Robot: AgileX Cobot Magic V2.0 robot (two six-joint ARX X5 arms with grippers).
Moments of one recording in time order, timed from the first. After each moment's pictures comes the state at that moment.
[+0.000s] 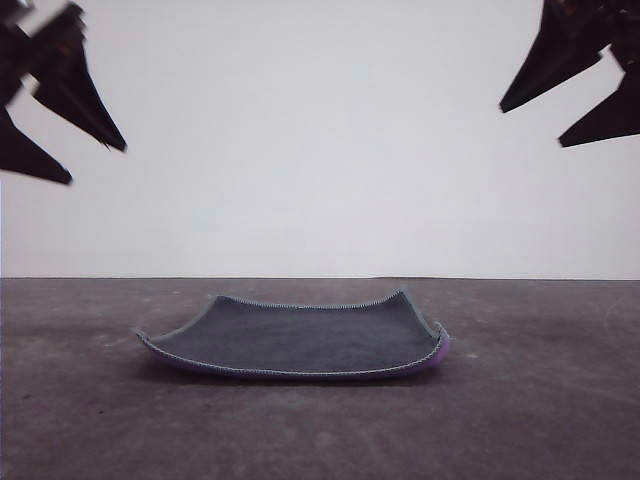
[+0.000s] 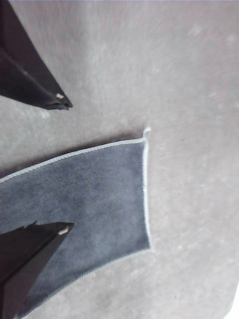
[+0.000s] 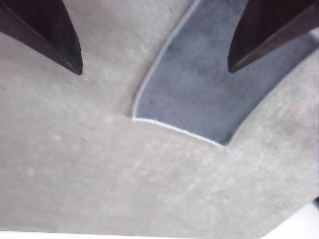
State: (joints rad) left_arx -0.10 1.23 0.82 -0.21 0.44 -0.17; right_arx 0.09 1.18 0.83 -0.18 -0.55 0.02
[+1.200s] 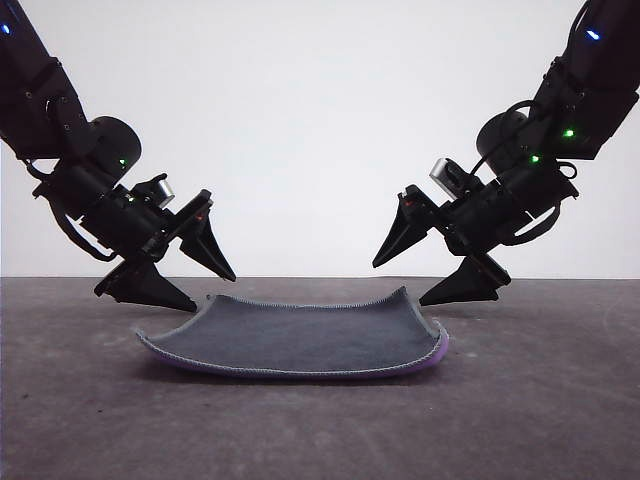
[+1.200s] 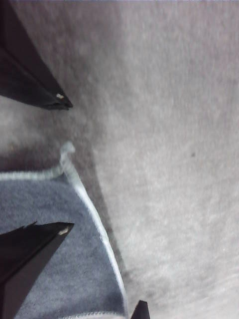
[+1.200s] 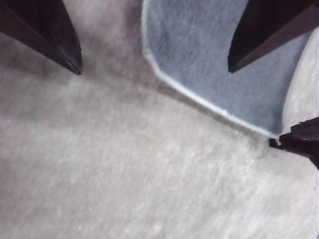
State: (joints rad) left_arx -0.14 2.08 1.40 -0.16 0.61 -0.20; right_arx 0.18 2.09 1.40 -0.11 -0.69 0.24
